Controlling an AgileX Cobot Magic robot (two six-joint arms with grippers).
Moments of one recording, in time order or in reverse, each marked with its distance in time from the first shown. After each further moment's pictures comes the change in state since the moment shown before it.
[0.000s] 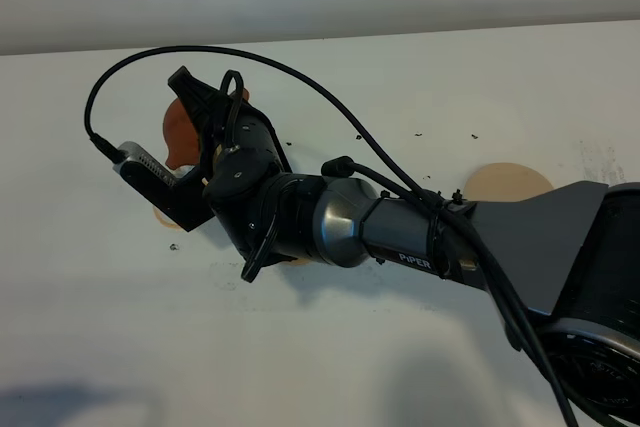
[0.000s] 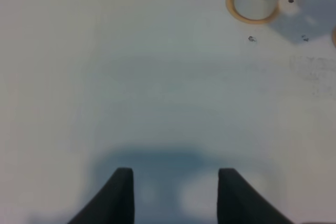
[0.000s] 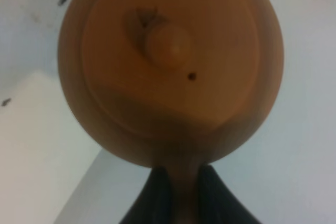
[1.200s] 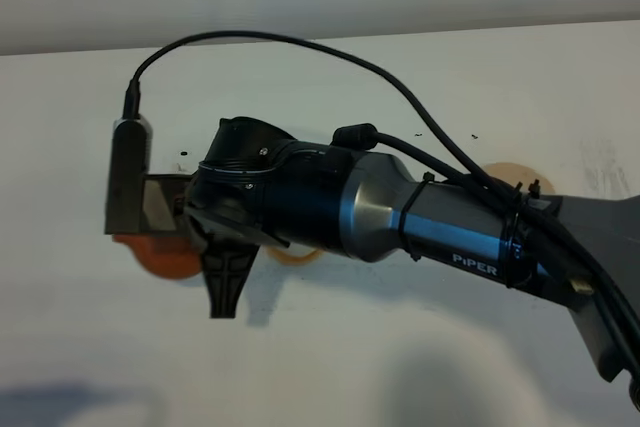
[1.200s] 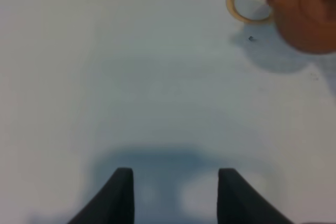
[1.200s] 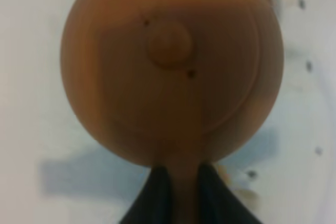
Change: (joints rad) left arm 0.000 0.000 0.000 0.000 0.000 0.000; right arm 0.055 -0.170 -0.004 1.136 0.143 -0.075
